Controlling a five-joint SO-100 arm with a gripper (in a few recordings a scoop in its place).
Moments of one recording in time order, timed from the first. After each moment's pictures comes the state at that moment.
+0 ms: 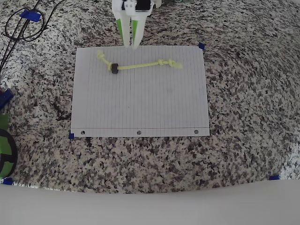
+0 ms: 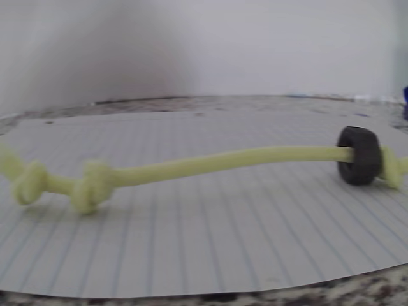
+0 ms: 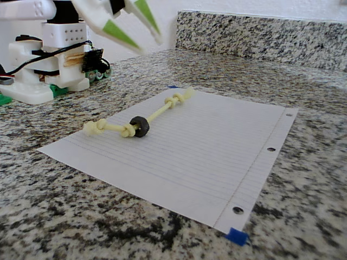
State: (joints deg) arm 3.7 182.6 165.1 56.8 -48.8
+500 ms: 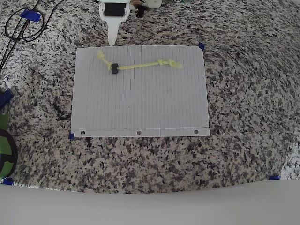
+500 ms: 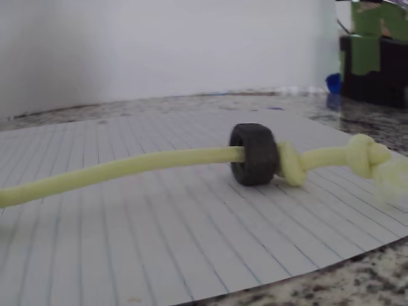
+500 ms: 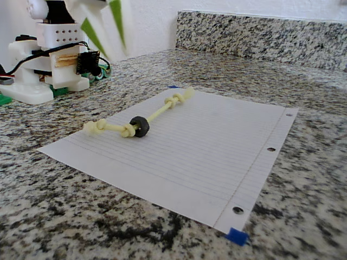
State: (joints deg) arm 15.2 150.3 144.2 67.5 -72.2
